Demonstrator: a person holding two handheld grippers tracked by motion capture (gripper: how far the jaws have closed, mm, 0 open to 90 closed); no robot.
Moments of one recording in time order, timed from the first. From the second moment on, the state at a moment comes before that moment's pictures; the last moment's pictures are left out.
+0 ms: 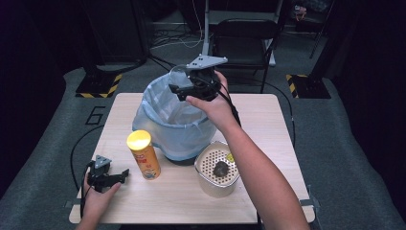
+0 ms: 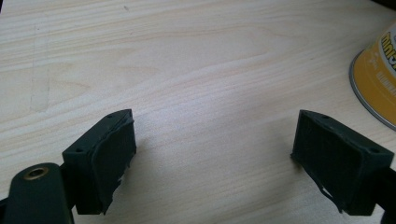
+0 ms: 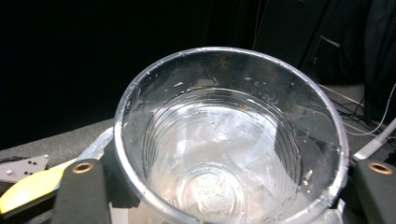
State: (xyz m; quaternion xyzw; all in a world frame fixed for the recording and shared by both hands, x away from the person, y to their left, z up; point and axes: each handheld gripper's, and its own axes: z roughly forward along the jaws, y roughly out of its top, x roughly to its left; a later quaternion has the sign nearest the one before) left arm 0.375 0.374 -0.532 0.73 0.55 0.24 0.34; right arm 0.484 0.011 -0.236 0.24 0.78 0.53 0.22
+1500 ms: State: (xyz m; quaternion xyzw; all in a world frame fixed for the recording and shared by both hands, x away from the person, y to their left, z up) left arm 0.369 0.374 -0.520 0.73 0.53 0.21 0.37; right arm 0.428 -0.094 -0.275 0.24 0.78 0.53 0.21
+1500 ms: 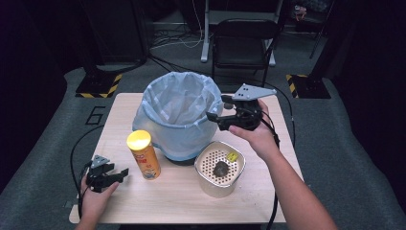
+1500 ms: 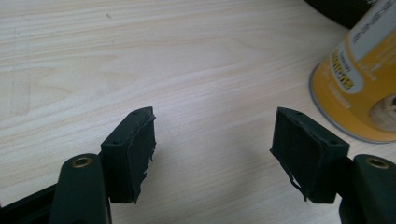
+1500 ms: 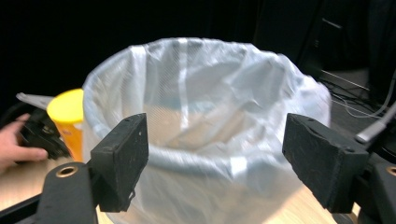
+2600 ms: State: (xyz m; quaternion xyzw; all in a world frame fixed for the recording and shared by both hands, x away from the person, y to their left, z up) left arm 0.342 0.358 -0.459 0.73 0.48 0.20 0.44; right arm 0.388 -0.168 -0.363 0.34 0.75 0.51 0.25
